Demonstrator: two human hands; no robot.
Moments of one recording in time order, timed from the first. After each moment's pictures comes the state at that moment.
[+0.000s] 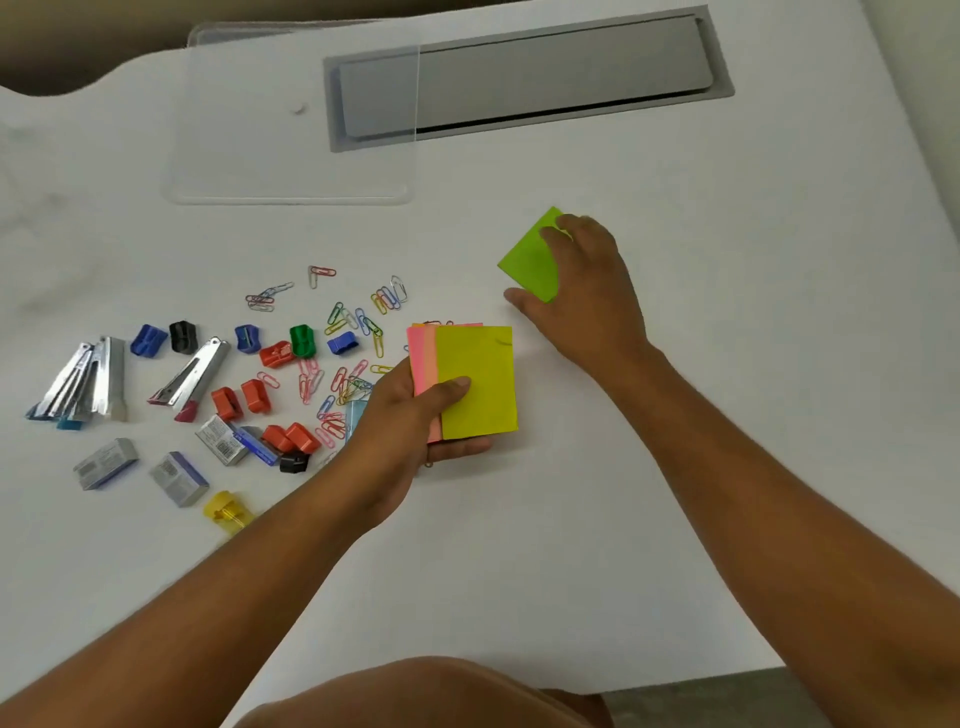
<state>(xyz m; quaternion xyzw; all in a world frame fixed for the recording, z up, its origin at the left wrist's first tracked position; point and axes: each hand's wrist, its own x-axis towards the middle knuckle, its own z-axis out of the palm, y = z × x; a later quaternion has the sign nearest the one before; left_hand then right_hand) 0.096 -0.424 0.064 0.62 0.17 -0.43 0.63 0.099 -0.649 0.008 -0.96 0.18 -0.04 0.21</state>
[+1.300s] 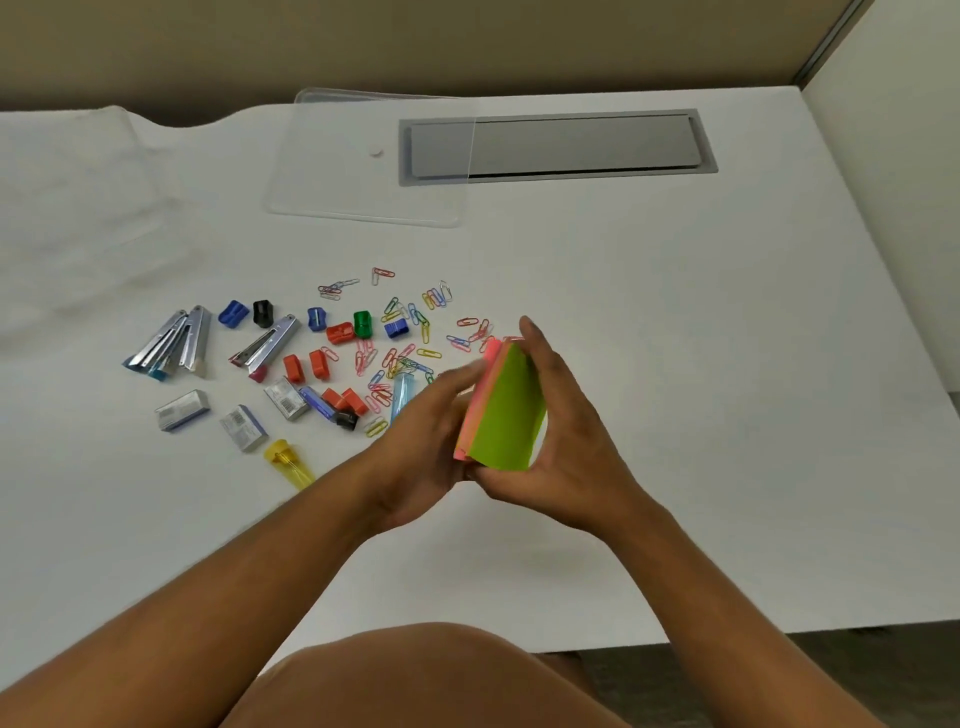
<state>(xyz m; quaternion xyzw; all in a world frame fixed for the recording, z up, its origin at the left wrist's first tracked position) 0.041 -0.375 0.126 0.56 0.06 -0.52 0.65 -0.040 -0.524 0.096 -0.87 0.06 -0.02 0.48</state>
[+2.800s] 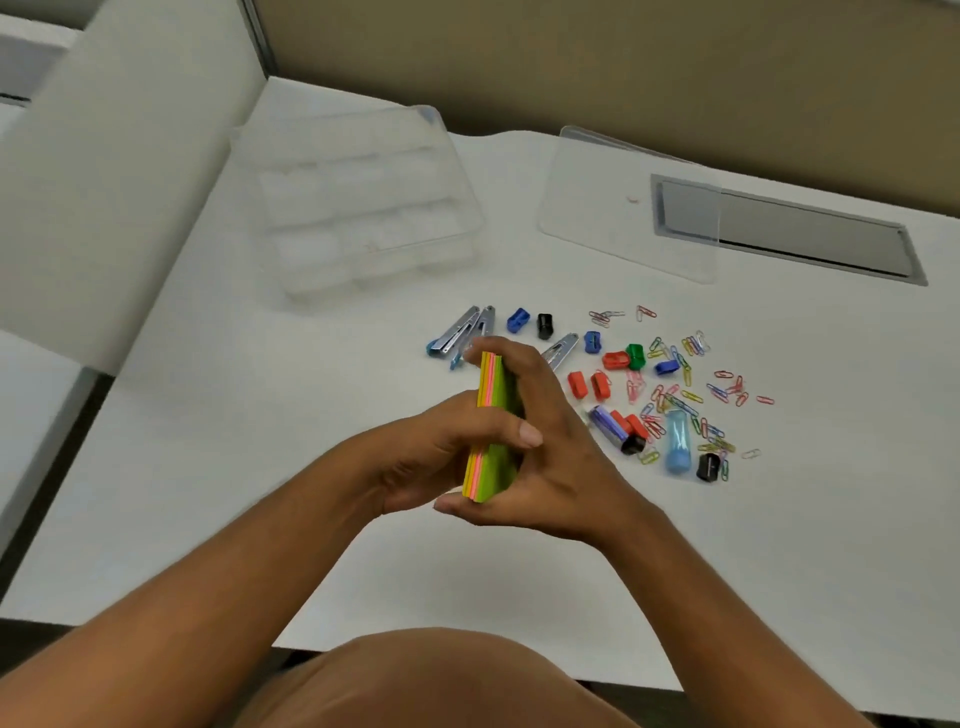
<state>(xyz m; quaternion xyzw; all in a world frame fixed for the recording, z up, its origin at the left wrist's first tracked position) 0.154 -0.041 0.143 0.47 -0.04 -0.56 0.68 0.097 -0.188 0.140 -0.87 -0.11 0.03 0.47</state>
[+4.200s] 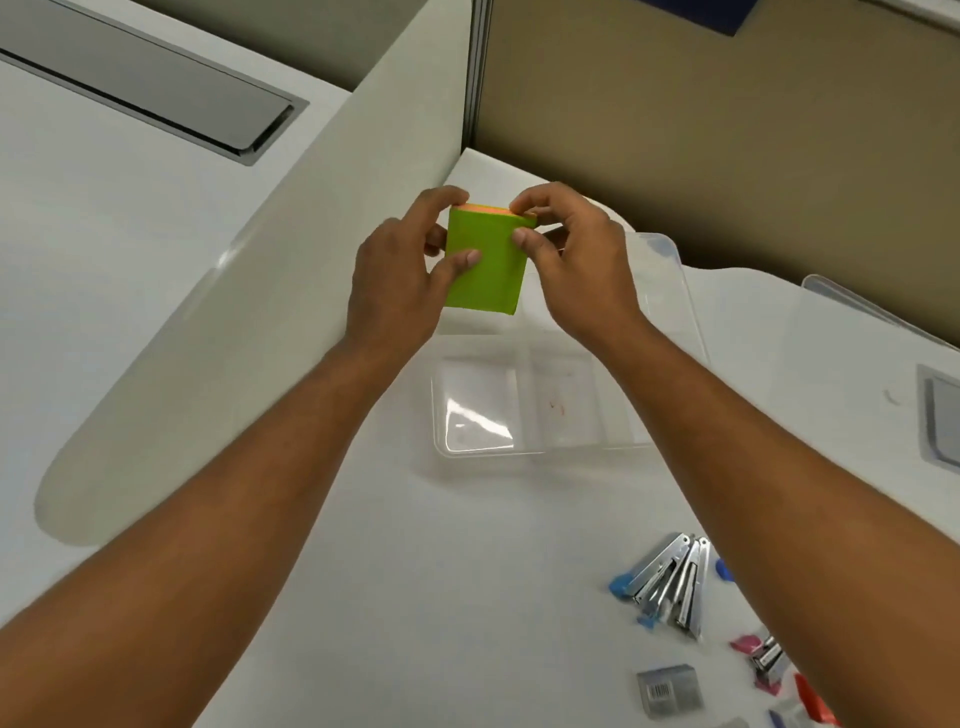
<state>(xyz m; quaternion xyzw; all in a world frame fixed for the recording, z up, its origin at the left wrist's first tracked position) 0.513 0.135 0.059 0.90 -0.04 0.15 0.41 0.534 -0.045 0.087 -0.89 -0.09 -0.09 0.43</state>
